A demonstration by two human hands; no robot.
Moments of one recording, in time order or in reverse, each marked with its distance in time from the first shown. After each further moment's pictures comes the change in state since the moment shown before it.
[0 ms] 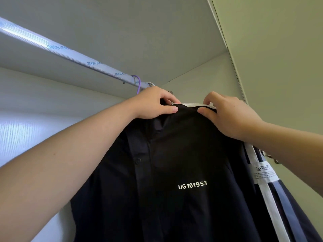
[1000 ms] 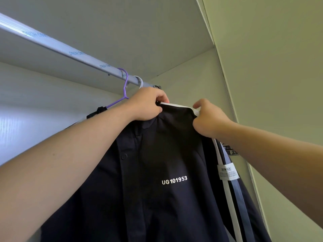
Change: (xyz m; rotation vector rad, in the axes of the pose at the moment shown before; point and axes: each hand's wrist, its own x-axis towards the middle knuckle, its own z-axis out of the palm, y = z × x) left_hand 0.009 0.005 0.032 0.076 0.087 -0.052; right_hand -0.008 -0.016 0.012 0.370 -0.215 0.456
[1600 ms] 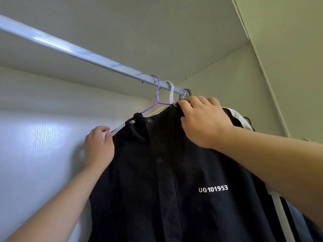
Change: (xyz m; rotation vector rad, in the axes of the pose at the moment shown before) left_hand -0.163 -0.179 -0.006 0.048 0.688 -0.594; right_hand -0.001 -0.064 0.064 -0.671 0.257 -0.651
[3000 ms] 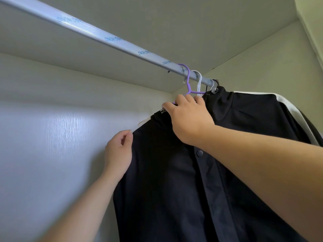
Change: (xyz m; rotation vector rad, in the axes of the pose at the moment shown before) left_hand -0.022 -0.030 -0.019 -0.291 -0.096 -0.066; right_hand 0.050 -0.098 0.036 0.189 0.078 -0.082
